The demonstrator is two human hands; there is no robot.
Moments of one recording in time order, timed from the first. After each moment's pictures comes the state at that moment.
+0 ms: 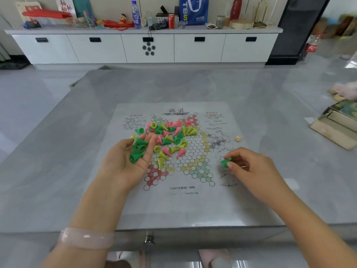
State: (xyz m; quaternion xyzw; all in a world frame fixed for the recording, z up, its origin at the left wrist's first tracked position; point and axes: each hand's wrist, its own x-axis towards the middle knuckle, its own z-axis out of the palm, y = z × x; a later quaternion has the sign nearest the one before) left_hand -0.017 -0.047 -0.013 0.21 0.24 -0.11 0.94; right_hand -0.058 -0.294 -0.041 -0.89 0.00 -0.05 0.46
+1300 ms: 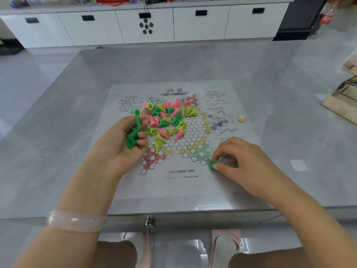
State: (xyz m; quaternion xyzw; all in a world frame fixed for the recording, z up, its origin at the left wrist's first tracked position) left_hand -0.012 -0.048 -0.021 0.44 0.22 -0.14 0.86; right_hand -0.066 -0.280 -0.044 -0.94 -0.11 0.02 0.31
